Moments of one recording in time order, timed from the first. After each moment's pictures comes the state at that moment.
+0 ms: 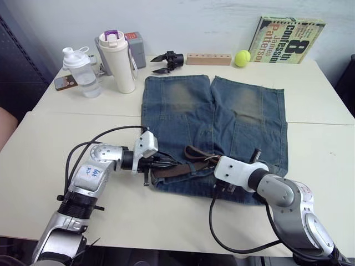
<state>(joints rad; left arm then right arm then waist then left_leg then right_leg) -0.49 0.52 -0.22 0.03 -0.23 0.34 -1.12 -0.14 -0.60 0.31 -0.75 -0.63 0.73 0.81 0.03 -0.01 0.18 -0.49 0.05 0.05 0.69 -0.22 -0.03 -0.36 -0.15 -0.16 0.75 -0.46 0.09</state>
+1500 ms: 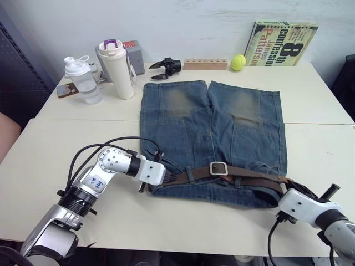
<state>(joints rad) -0.54 0.65 -0.41 0.22 0.00 -0.33 -1.11 0.48 -0.63 -0.31 -0.51 -0.51 0.06 0.47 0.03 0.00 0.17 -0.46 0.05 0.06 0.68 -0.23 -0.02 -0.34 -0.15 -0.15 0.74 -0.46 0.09</state>
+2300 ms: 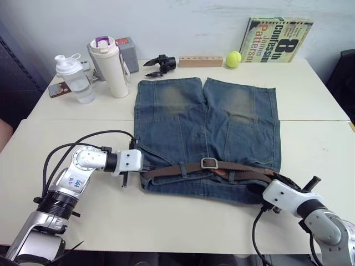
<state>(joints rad) -0.46 0.72 -0.19 0.20 -0.19 -0.05 -1.15 0.38 -0.59 -0.24 -0.58 -0.49 0.21 0.51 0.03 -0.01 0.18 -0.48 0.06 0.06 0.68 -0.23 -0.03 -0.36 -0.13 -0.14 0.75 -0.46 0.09</state>
